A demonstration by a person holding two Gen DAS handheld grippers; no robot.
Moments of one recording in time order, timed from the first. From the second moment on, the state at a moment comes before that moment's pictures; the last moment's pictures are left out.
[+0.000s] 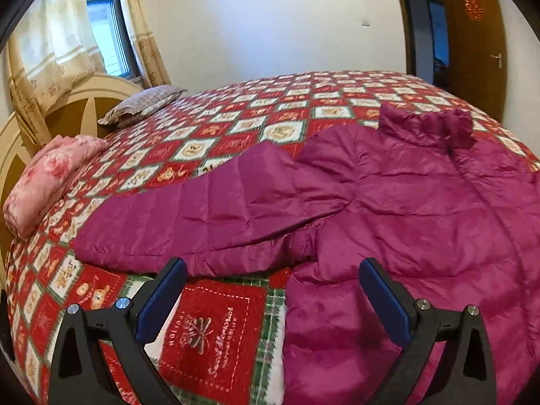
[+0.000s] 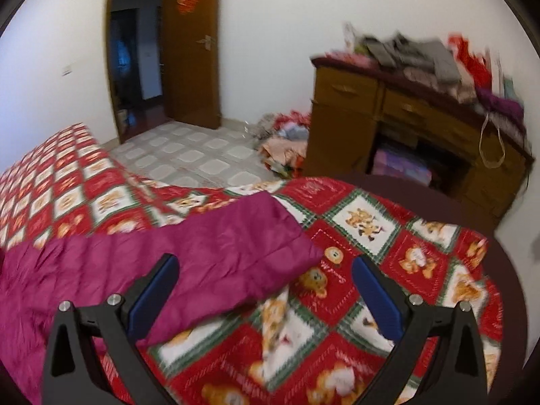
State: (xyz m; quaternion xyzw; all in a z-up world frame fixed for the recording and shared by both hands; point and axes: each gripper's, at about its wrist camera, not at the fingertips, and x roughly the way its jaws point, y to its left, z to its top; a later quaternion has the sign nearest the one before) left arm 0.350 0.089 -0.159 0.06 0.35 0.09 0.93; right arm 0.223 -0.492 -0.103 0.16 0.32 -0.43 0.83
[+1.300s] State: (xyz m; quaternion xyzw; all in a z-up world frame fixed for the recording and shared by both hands) left arm 0.345 0.117 -0.190 -0.06 0.39 0.07 0.91; right arm 0.281 -0.326 -0.021 0.12 0.30 -0.16 0.93
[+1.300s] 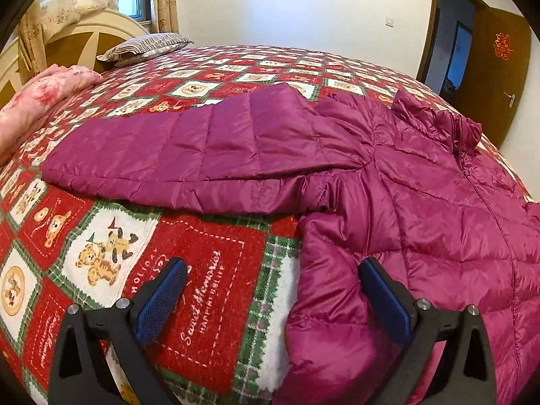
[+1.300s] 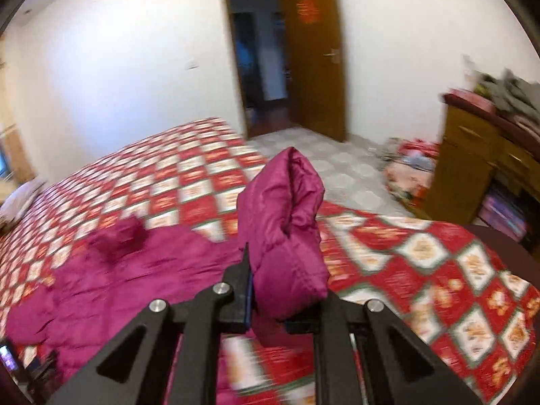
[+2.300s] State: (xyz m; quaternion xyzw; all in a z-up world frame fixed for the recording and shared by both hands) left arm 0.342 0.126 -0.193 -0.09 0.37 0.05 0.92; right arm 0.397 -0.061 -0.149 0.10 0.42 0.11 0.90
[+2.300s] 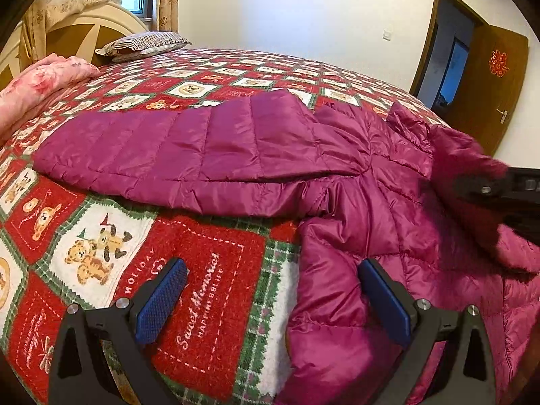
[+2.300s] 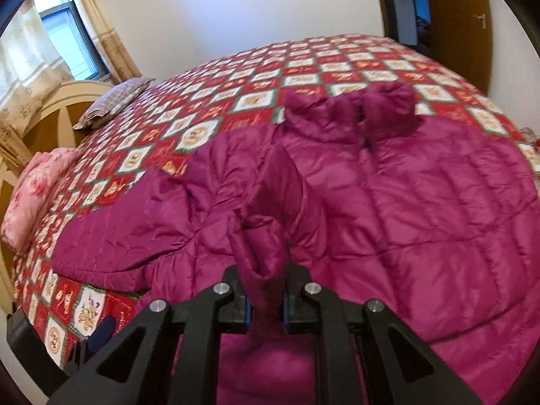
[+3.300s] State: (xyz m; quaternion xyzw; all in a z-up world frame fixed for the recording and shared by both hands) left arm 0.346 0.121 -0.196 -0.07 0.38 0.06 0.92; right arm 0.361 -0.259 -0.170 0.19 0.39 -0.08 0.90
